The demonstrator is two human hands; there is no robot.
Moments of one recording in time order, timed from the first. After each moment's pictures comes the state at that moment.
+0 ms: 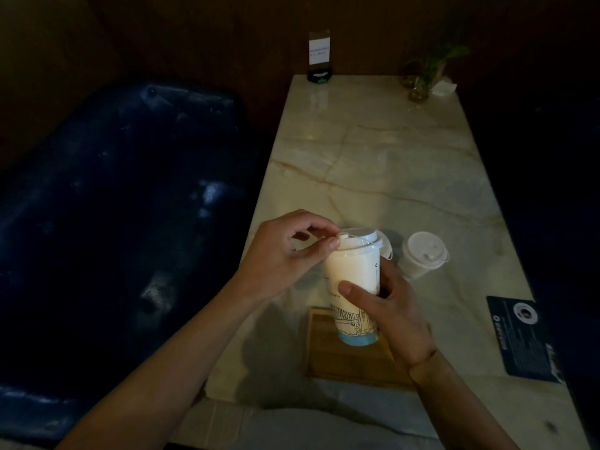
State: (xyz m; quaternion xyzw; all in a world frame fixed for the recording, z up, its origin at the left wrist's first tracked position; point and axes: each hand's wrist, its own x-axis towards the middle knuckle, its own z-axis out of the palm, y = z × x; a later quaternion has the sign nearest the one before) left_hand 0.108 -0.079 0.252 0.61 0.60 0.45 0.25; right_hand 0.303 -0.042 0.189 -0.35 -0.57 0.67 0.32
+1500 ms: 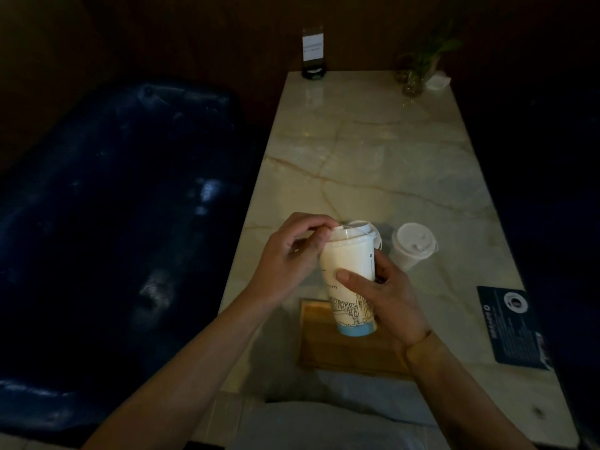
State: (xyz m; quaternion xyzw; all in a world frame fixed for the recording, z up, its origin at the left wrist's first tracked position) left_hand 0.143 -0.077 0.217 0.54 0.58 0.53 0.29; right_hand 0.320 -0.032 0.179 -0.35 -0.50 0.72 0.32
